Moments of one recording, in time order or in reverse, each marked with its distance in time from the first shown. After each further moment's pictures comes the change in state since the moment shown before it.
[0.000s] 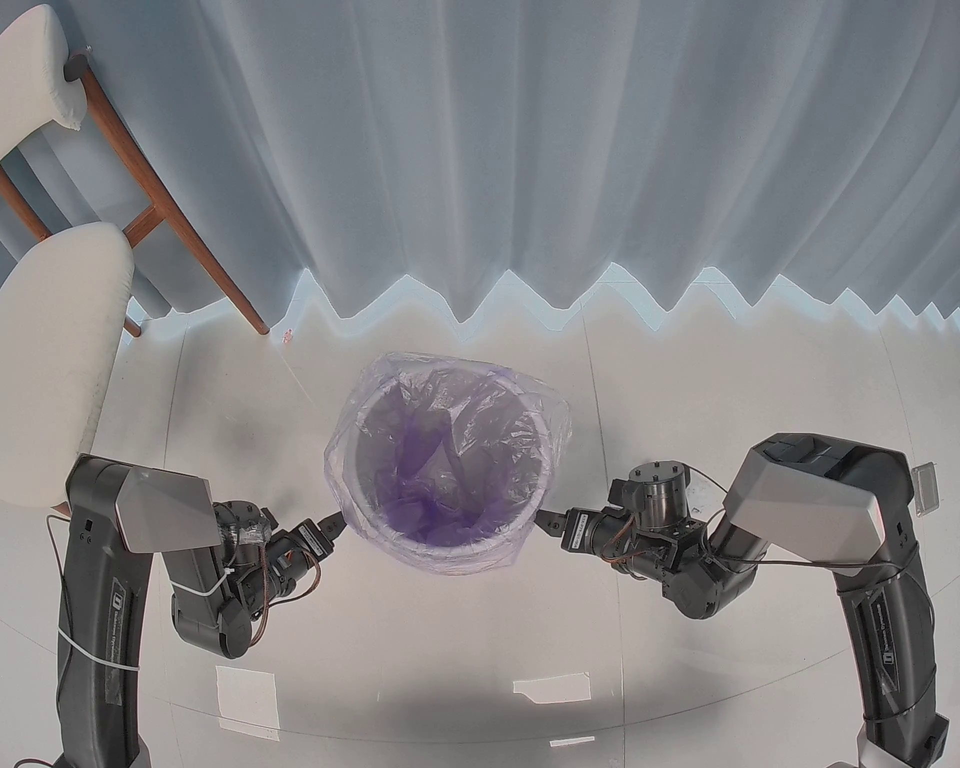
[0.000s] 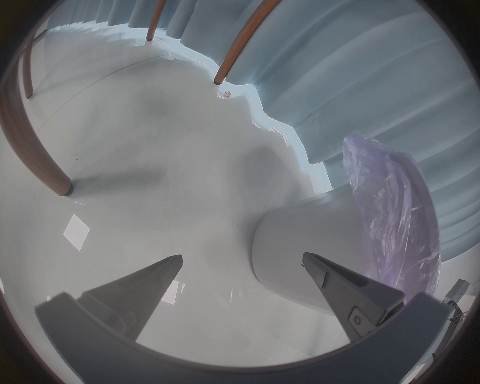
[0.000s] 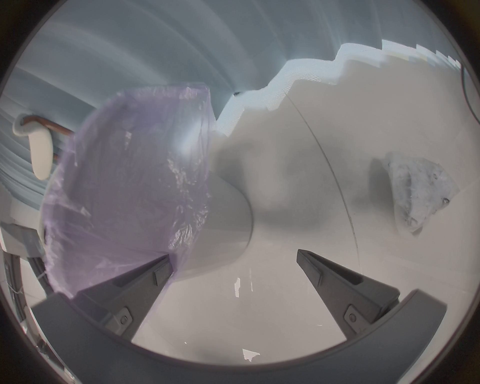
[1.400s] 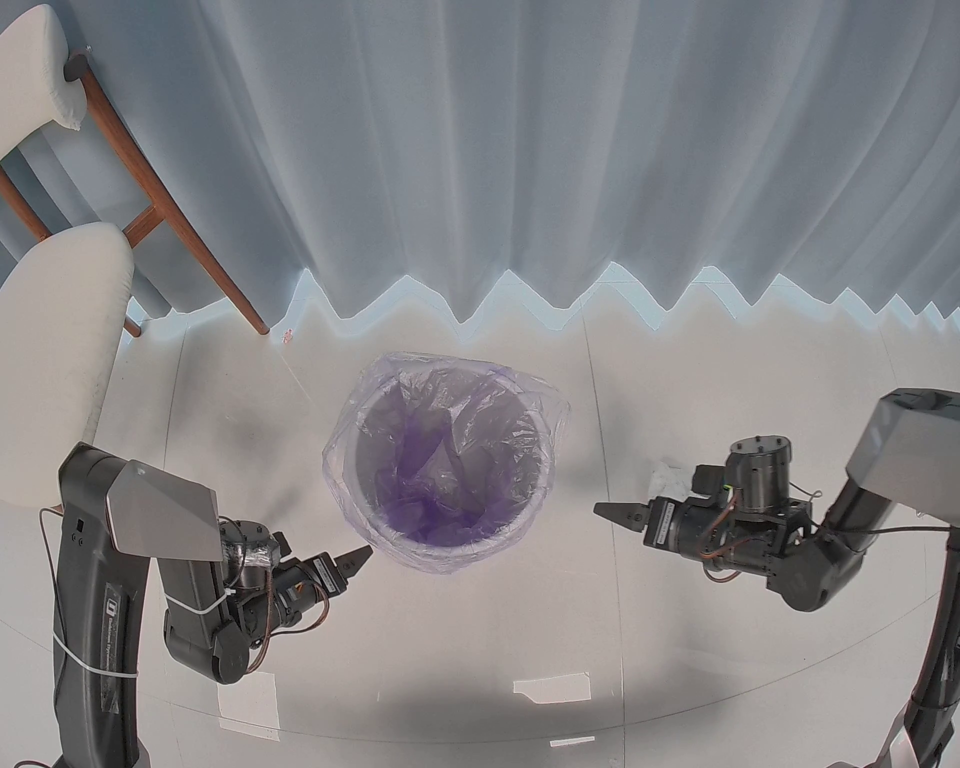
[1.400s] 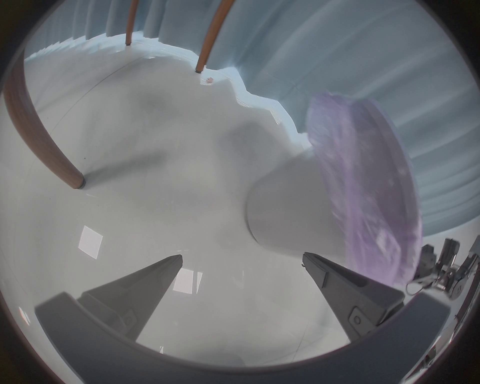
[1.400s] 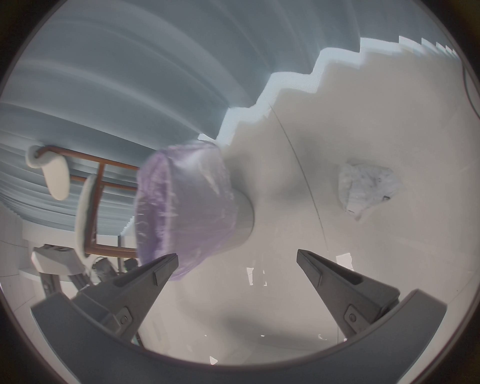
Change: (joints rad) left arm -0.075 -0.078 0.190 0.000 0.025 0.131; right arm -0.103 -0.369 0.386 0.043 0.156 0.038
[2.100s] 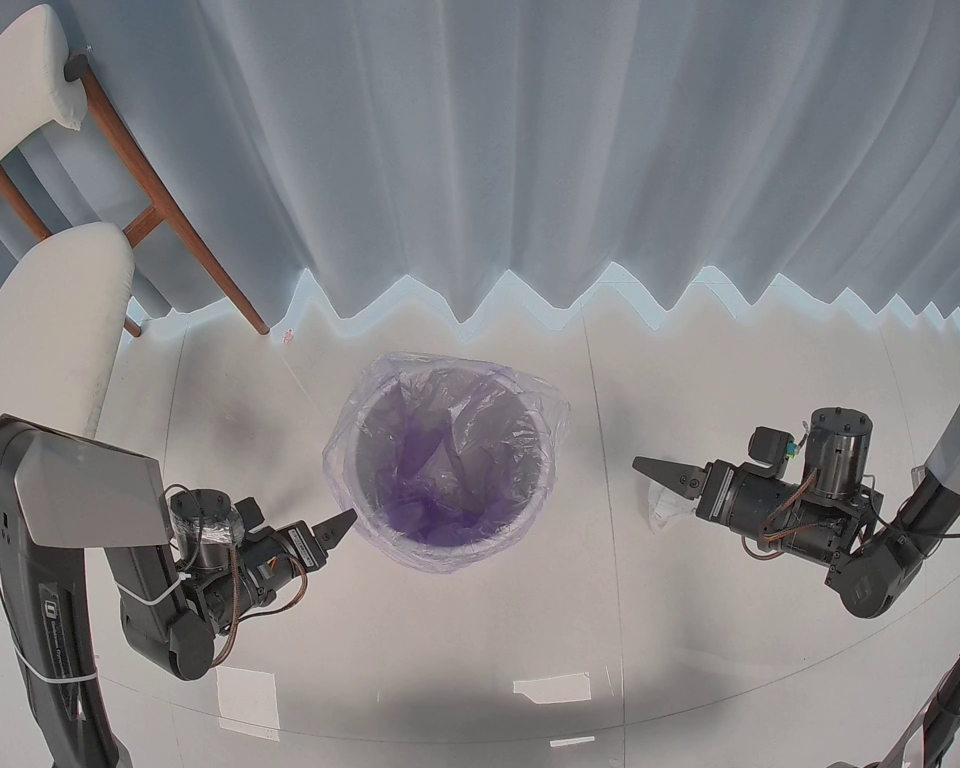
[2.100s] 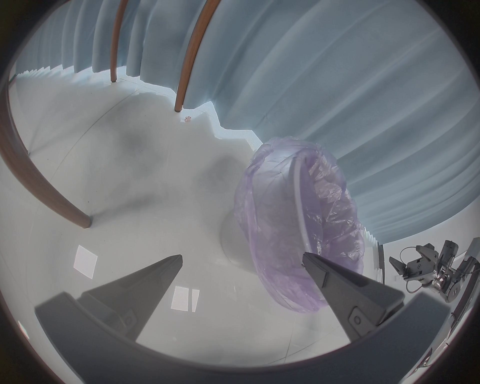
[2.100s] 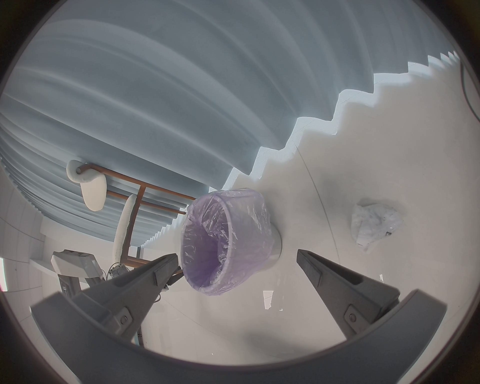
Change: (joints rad) left arm -0.018 -0.262 0.146 0.000 0.026 0.036; right arm -0.035 -0.247 0.185 -0.163 0.079 0.020
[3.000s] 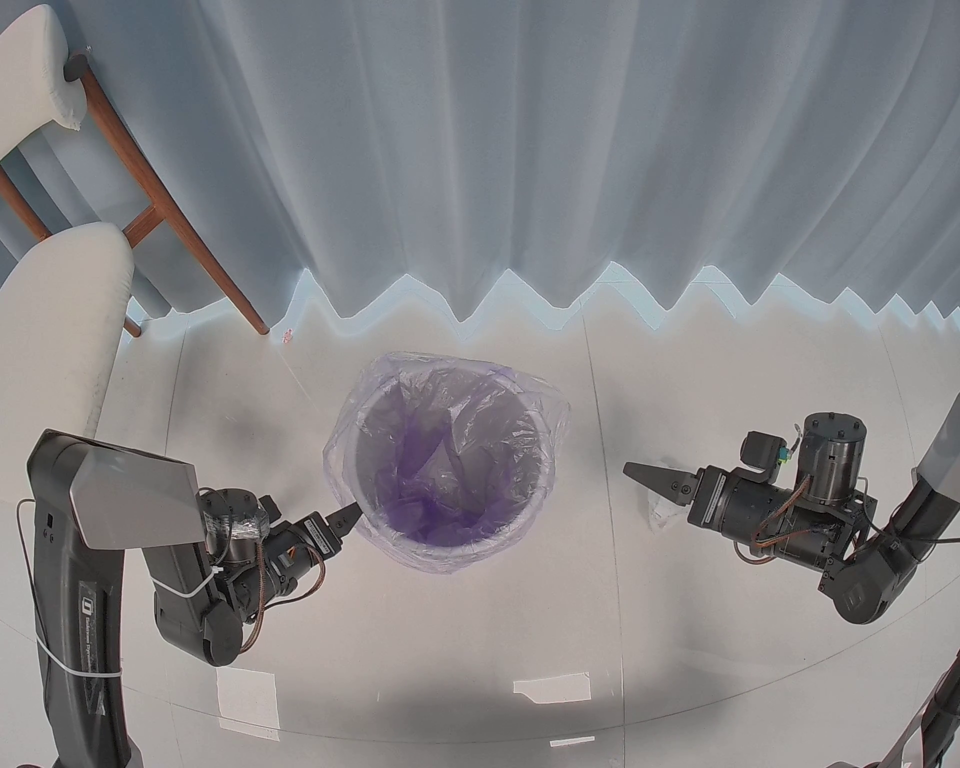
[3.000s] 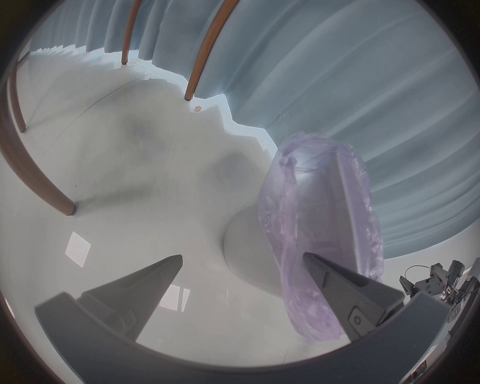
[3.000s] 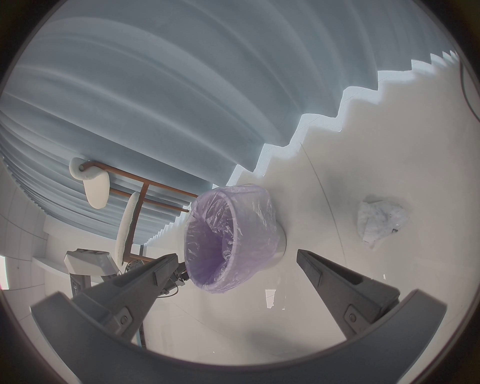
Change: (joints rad) left arm 0.008 0.150 -0.170 0.000 0.008 -0.096; right arm 0.023 0.019 0.006 -0.031 0.001 0.004
